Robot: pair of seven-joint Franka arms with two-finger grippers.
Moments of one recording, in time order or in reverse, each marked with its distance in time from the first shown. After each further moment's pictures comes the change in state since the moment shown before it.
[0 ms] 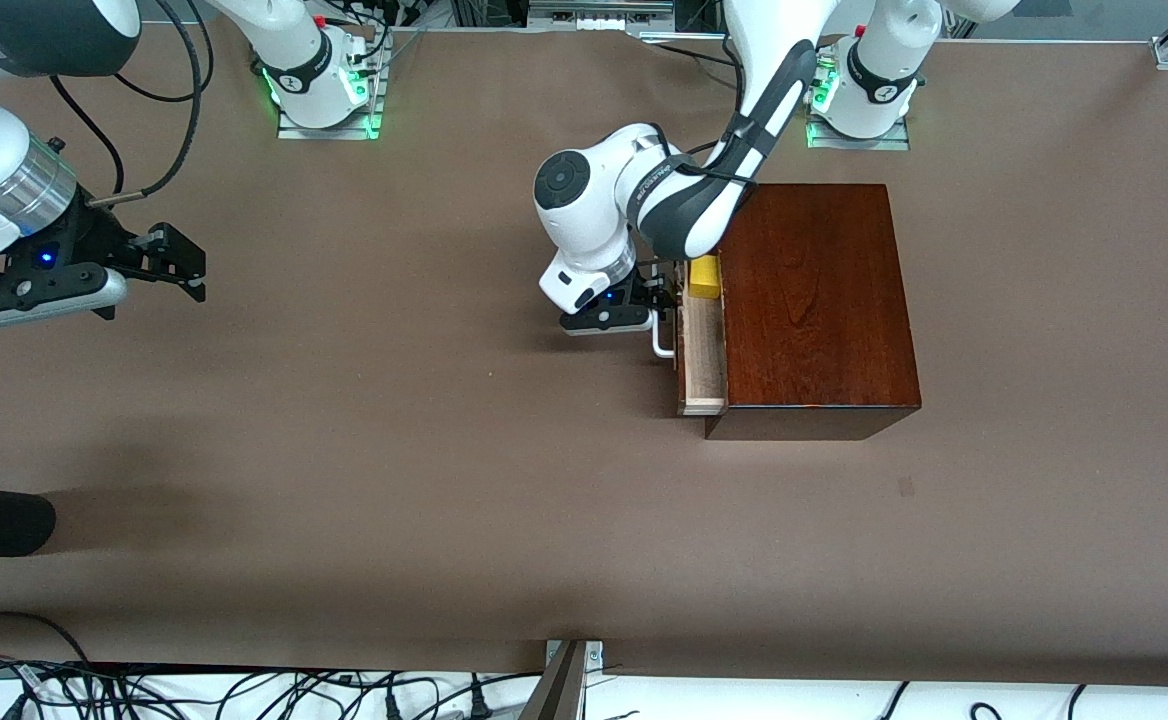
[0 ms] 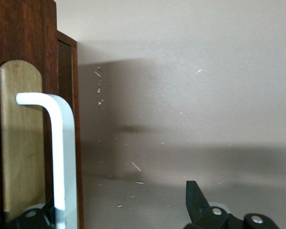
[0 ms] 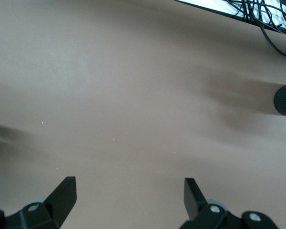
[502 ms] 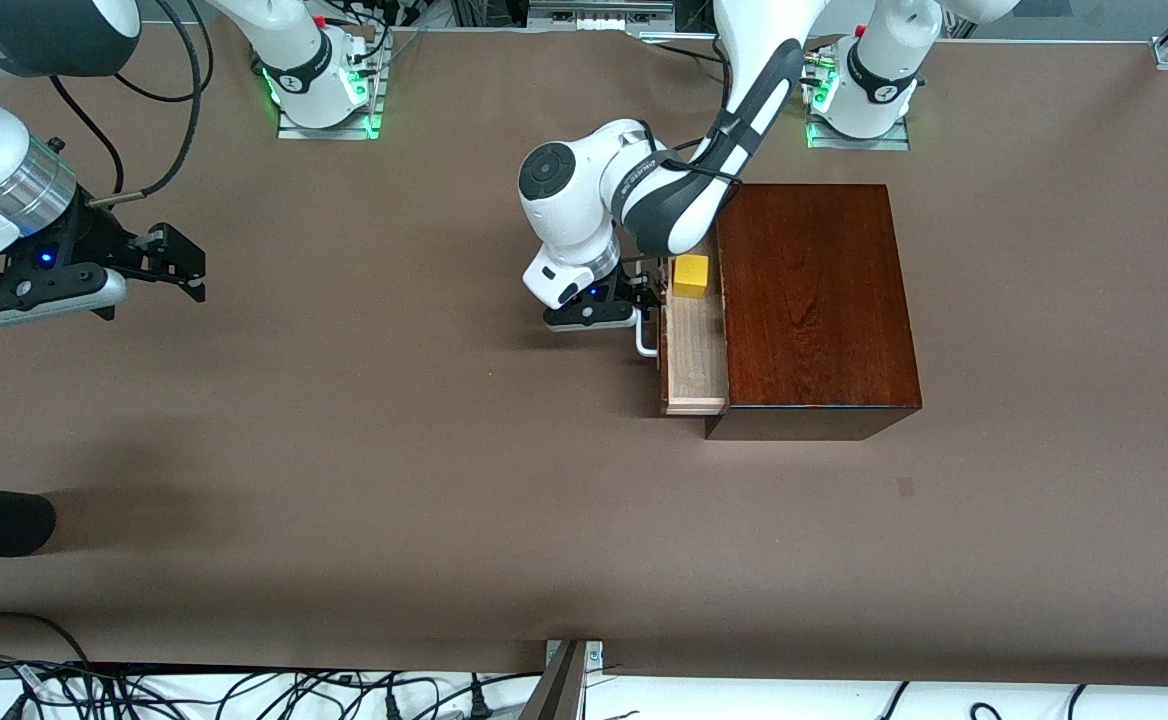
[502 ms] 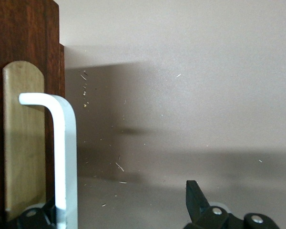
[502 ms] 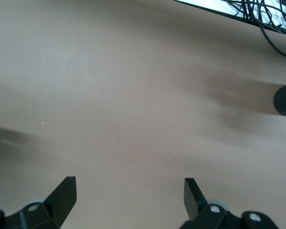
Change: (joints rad) left arm -0.014 0.021 -0.004 0.047 -0.002 -0.010 -0.018; right arm 0.000 0.000 0.000 0.000 0.000 0.000 0.000
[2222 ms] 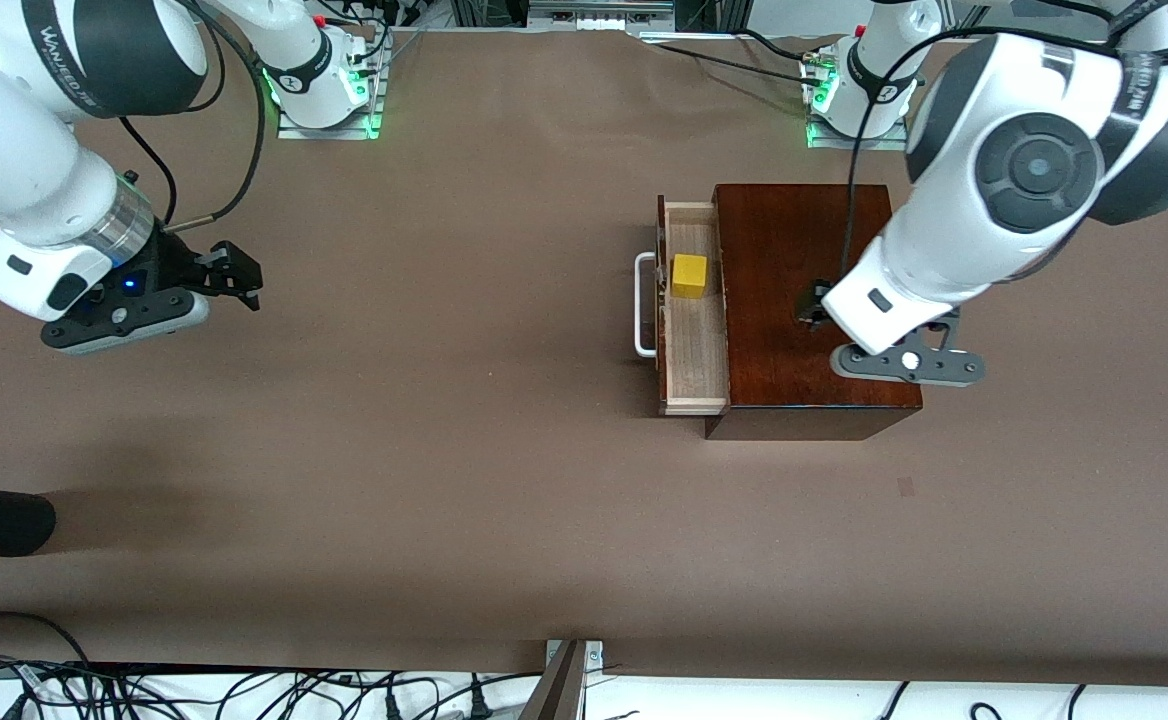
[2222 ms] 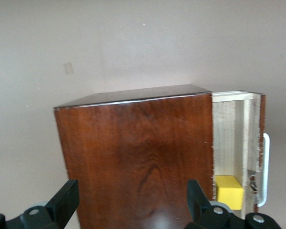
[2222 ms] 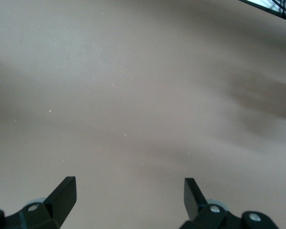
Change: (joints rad) left arm 0.524 -0.281 -0.004 0.251 -0.220 -0.515 0.743; right arm 0.054 0.058 0.023 -0.003 -0.003 -0.005 -0.022
